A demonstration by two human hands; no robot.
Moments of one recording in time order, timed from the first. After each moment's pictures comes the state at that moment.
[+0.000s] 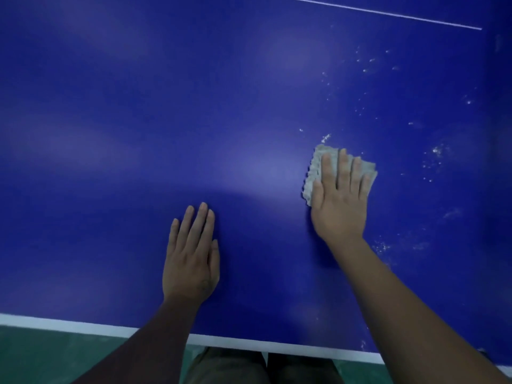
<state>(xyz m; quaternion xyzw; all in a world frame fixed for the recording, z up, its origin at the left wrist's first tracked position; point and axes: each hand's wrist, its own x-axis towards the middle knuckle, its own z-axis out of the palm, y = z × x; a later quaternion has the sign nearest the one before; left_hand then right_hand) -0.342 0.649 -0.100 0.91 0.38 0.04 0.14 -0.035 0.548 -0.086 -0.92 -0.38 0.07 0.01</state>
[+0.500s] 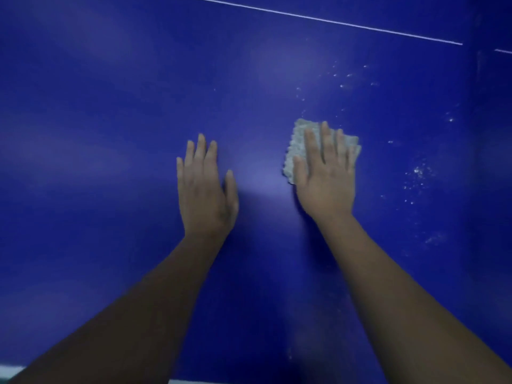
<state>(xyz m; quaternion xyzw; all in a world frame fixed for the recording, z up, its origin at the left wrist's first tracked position) -0.152 0.717 -0.094 0.85 0.47 0.14 0.18 0.048 0.601 -0.095 -0.91 -0.41 0.04 0.06</state>
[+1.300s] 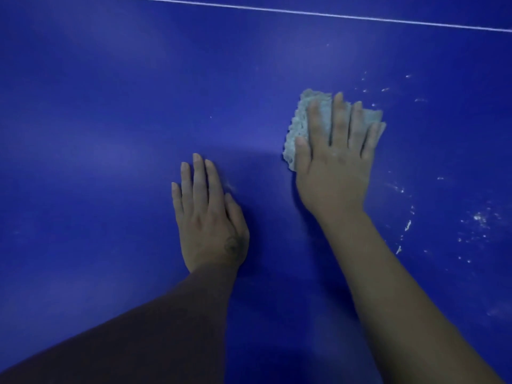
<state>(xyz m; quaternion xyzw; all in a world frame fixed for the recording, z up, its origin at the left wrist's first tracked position) -0.108 0.734 -0.116 0.84 0.53 0.11 0.07 0.094 0.691 -0.113 -0.91 -0.41 -0.02 0.06</state>
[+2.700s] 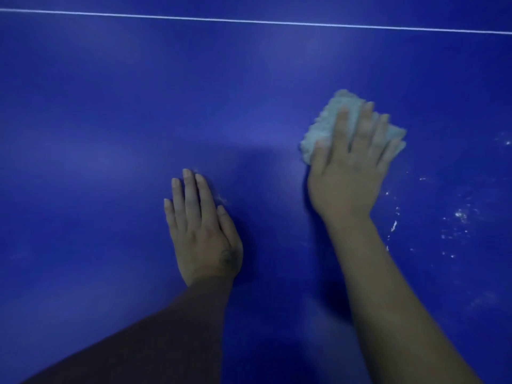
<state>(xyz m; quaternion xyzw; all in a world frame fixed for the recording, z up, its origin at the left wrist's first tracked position) -0.108 0.733 -0.118 0.84 0.52 0.11 0.08 0.114 0.678 -0.102 -0.95 -0.30 0.02 0.06</state>
